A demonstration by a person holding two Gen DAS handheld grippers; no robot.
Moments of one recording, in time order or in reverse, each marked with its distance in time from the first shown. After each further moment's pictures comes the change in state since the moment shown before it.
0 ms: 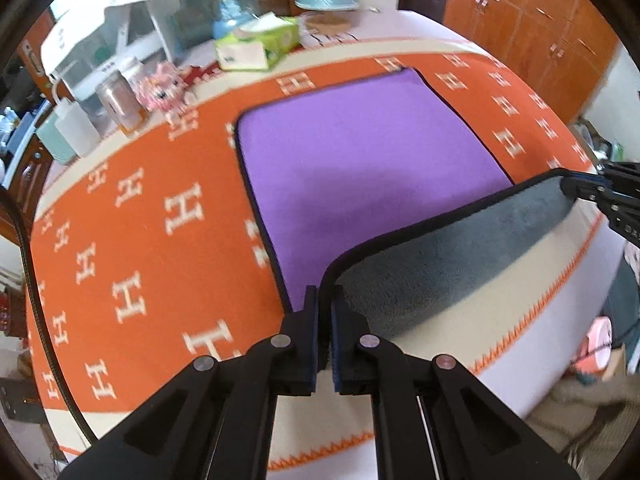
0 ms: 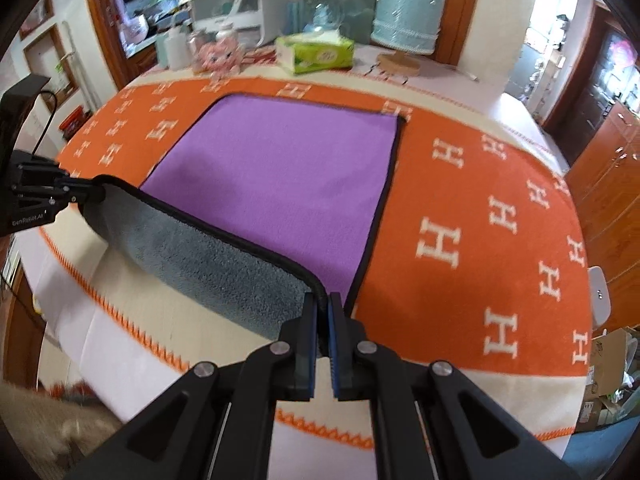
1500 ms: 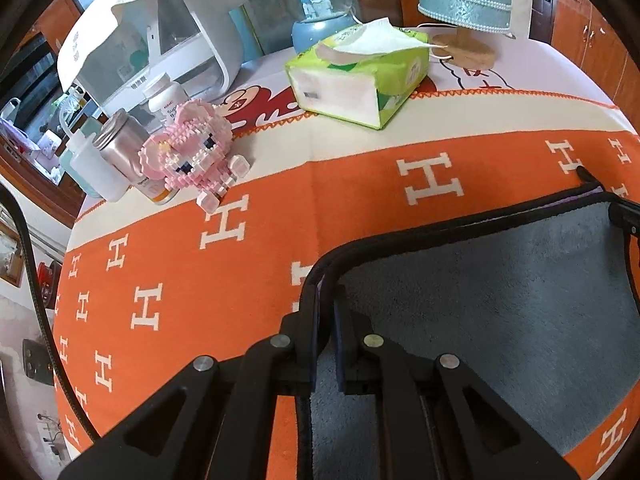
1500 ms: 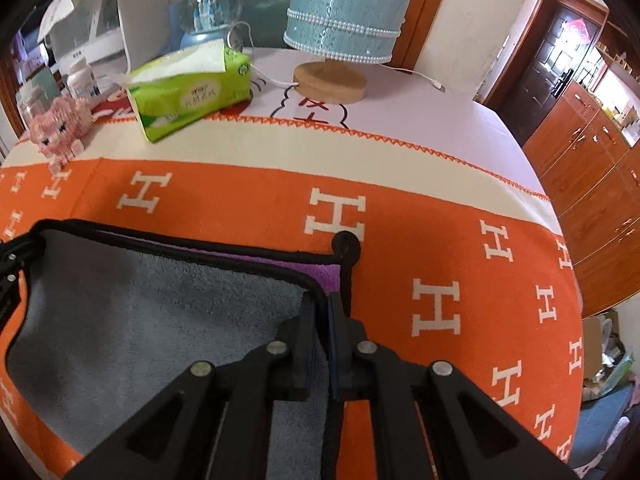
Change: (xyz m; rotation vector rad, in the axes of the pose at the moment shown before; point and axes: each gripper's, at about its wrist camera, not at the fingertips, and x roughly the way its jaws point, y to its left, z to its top) left arm 0.138 0.048 0.161 -0.187 -0.003 0.309; right arm 0.163 -0.050 0.173 0.128 0.066 -0.238
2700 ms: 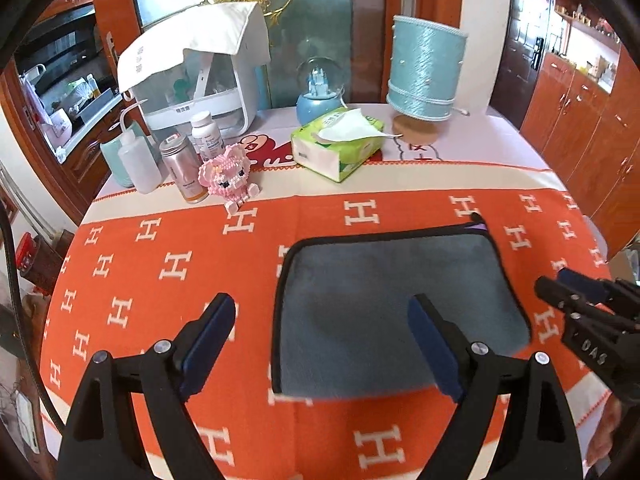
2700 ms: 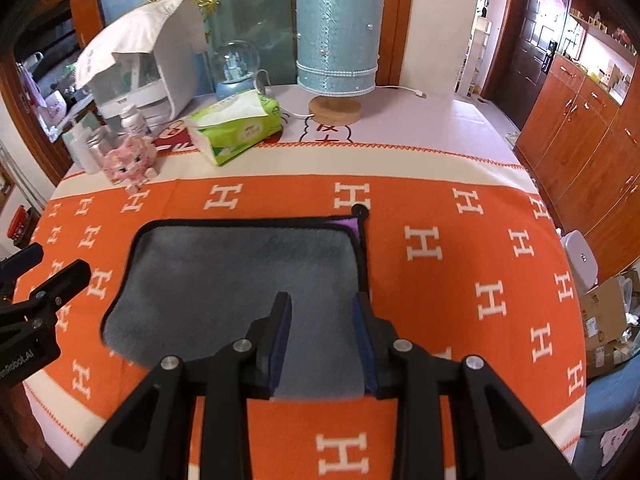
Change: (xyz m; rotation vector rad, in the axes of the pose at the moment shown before) left arm -0.167 0.011 -0.061 -0.144 -0.175 -0.148; right arm -0.131 -0.002 -0.058 0.129 -0.069 0.131
